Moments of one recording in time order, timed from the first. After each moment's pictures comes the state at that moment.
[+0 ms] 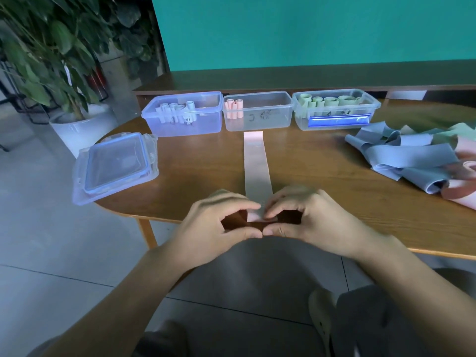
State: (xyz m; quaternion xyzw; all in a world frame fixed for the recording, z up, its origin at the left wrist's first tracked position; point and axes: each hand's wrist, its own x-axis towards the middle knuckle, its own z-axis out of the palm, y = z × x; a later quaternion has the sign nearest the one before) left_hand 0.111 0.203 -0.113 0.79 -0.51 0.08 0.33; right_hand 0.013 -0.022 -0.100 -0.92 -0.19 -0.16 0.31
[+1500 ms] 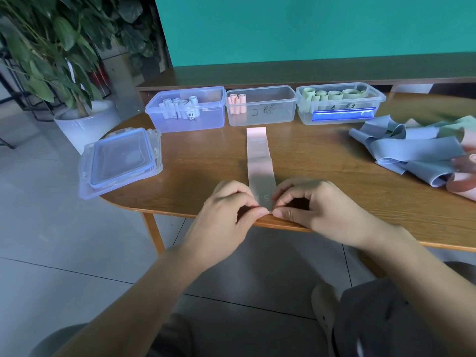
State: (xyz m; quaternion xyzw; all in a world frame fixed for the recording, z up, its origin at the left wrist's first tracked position) left_hand 0.093 0.188 -0.114 0.83 -0.44 0.15 0.32; right_hand 0.009 -0.026 -0.099 -0.92 -0.12 -0.12 0.36
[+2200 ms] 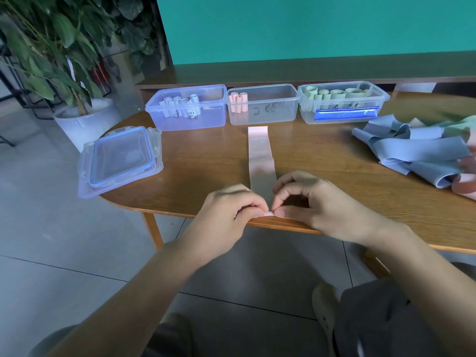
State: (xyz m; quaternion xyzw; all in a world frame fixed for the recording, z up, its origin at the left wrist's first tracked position) left_hand 0.098 0.190 -0.106 0.81 -0.47 0.06 0.34; right_hand 0.015 -0.025 -0.092 -0.92 -0.12 -0.08 0.36
